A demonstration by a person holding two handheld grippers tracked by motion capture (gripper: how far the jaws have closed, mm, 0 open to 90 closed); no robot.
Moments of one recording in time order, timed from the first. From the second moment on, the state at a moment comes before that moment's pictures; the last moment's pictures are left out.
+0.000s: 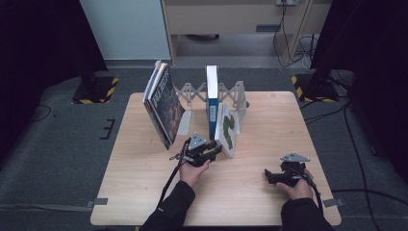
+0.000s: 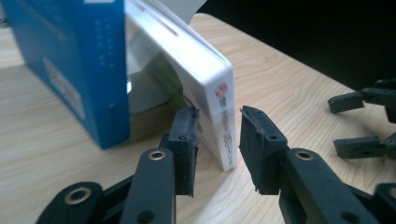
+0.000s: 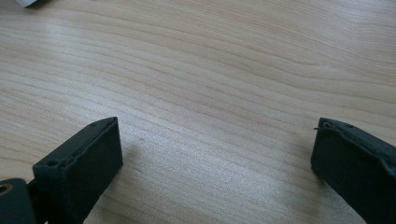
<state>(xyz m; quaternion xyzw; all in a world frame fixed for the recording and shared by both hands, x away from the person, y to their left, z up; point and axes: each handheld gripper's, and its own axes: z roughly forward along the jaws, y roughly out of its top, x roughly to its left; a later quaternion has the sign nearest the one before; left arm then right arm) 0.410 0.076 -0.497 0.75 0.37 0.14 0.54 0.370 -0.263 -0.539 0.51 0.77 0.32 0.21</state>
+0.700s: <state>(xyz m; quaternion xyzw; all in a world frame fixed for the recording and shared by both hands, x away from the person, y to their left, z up) 0.428 0.034 -0.488 0.76 0.34 0.16 0.53 0.370 -0.263 -0.539 0.51 0.77 0.32 0.21</state>
